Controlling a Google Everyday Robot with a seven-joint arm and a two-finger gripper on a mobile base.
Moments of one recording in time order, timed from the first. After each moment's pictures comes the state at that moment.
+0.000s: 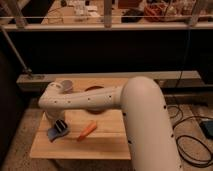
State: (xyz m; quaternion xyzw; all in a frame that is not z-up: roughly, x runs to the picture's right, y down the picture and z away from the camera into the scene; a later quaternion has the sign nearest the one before) arm -0.268 0.177 0.808 -0.06 -0.33 -0.82 0.47
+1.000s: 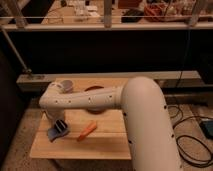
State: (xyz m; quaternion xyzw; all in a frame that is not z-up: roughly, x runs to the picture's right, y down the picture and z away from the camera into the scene) arm -0.267 0.178 0.809 -0.05 -0.33 -0.82 0.47
